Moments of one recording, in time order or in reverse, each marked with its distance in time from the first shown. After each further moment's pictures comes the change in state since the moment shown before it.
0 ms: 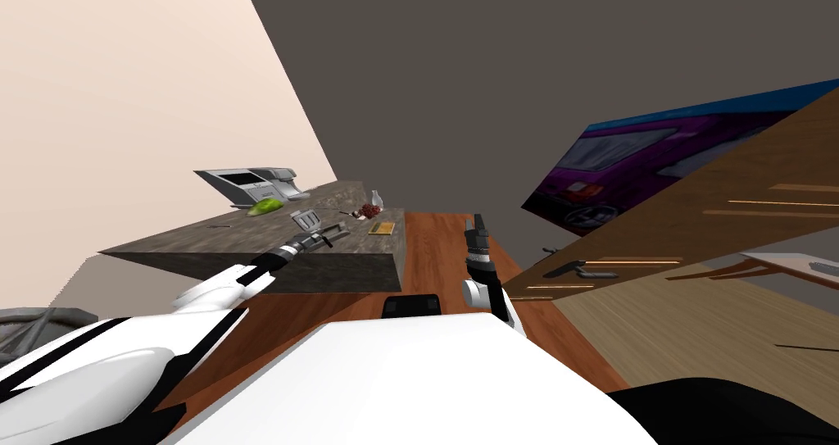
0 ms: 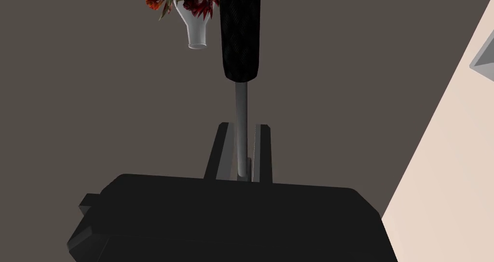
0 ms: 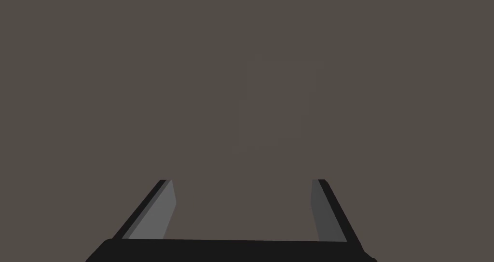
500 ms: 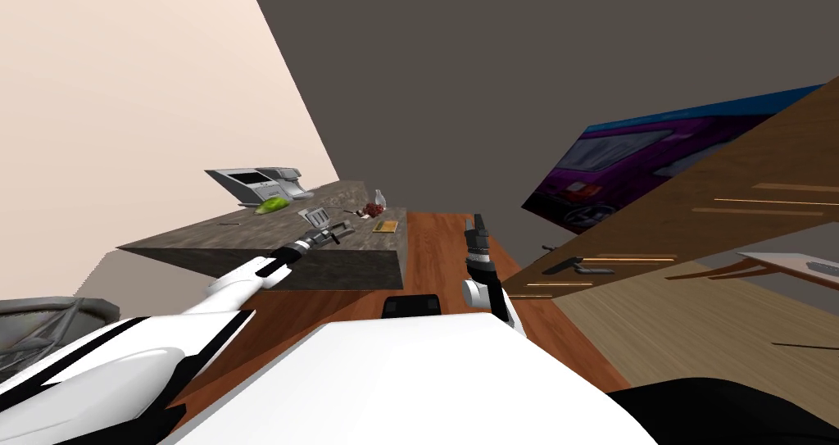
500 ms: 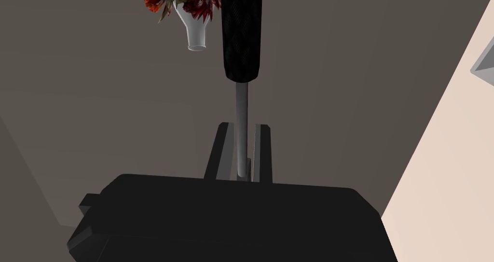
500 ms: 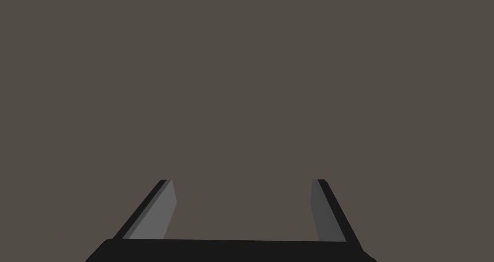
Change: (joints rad) left arm 0.011 -0.040 -0.015 -0.139 0.000 0.137 0.002; right arm 0.000 0.000 0.000 0.000 0.000 0.000 0.000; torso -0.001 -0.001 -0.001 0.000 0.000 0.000
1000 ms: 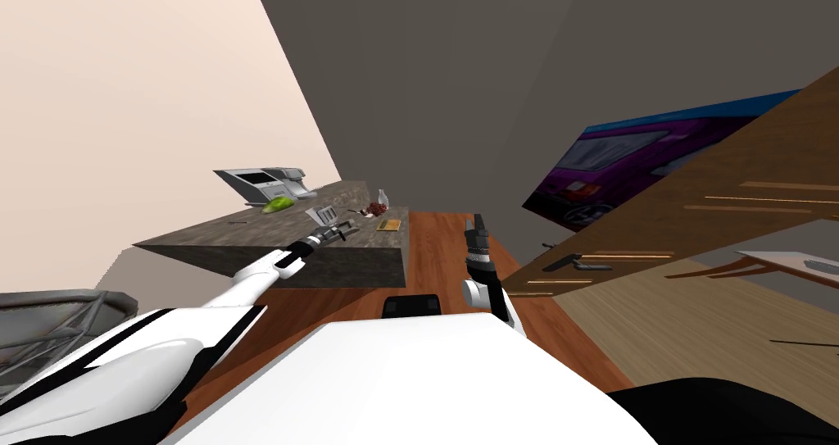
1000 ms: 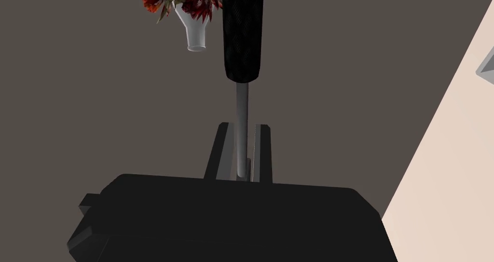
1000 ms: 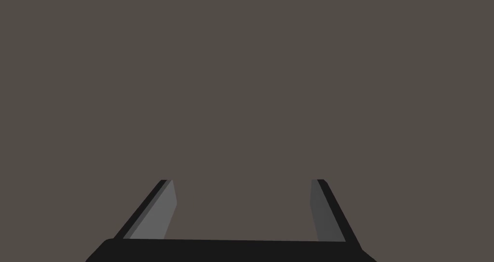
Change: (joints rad) left arm -0.031 -0.041 -0.024 -0.068 -0.008 0.101 -0.007; right arm 0.000 0.000 0.000 0.000 0.000 0.000 0.000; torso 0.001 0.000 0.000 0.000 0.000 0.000
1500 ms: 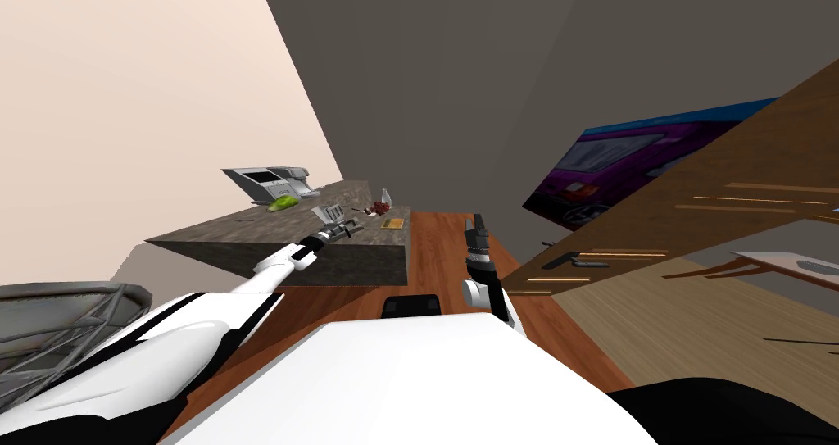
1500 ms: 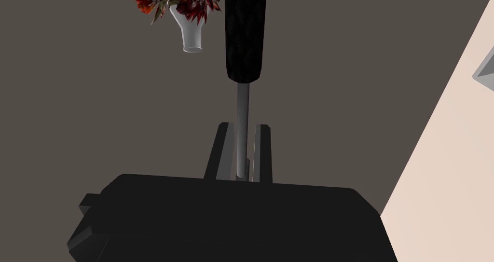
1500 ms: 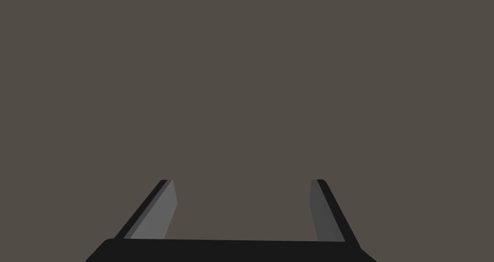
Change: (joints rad) left arm -0.085 -0.049 -0.025 0.039 -0.011 0.051 -0.028; right arm 0.000 0.000 0.000 0.000 0.000 0.000 0.000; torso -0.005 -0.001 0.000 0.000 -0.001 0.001
